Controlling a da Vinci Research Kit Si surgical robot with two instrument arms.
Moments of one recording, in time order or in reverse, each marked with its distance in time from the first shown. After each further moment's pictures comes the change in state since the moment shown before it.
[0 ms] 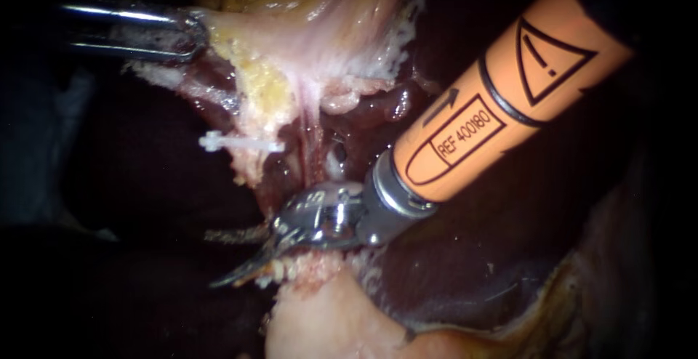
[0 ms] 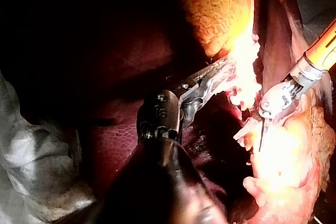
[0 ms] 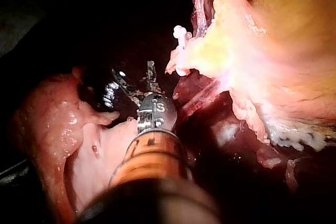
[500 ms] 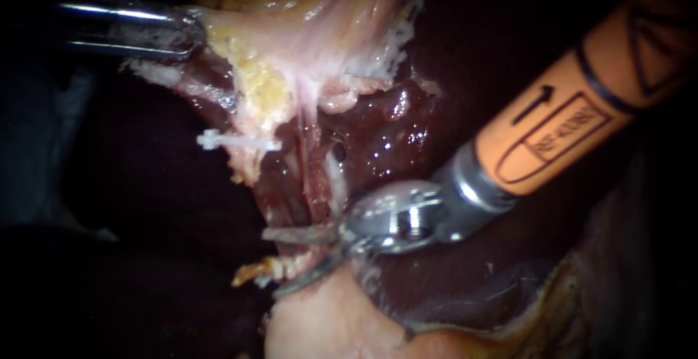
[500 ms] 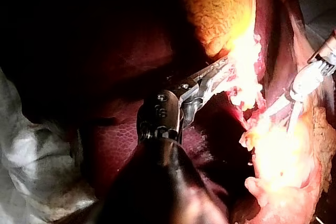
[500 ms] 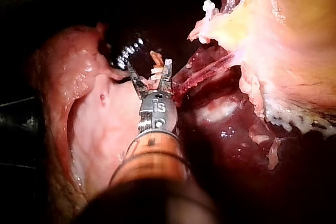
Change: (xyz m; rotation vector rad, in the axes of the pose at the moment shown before) right arm -0.001 -0.005 -0.010 -0.302 0.032 -0.246; left arm 0.000 0.000 0.000 -0.001 -0.001 0.001
